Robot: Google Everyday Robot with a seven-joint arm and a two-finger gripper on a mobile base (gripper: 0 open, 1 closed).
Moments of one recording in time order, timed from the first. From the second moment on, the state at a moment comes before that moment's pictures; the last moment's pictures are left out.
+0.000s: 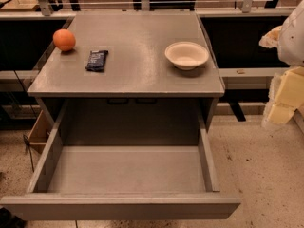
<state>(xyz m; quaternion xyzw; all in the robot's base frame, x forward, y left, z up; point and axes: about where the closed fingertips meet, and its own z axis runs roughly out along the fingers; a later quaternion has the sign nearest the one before) 0.438 -0.217 0.977 -0.60 0.78 -0.04 0.16</state>
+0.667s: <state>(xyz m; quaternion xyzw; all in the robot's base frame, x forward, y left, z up) 0.411 -0.200 0.947 -0.59 0.79 -0.01 0.17</state>
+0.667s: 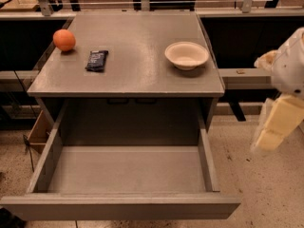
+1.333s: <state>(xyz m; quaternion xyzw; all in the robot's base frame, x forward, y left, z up) 0.348 -0.149 0.868 -0.57 0.80 0.06 0.17</state>
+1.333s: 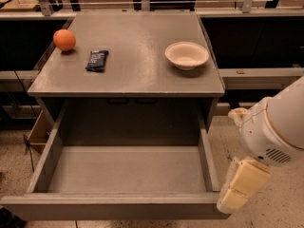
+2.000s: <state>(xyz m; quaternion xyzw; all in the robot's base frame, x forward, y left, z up) 0.344 -0.145 0.853 -0.57 0.80 0.06 0.18</state>
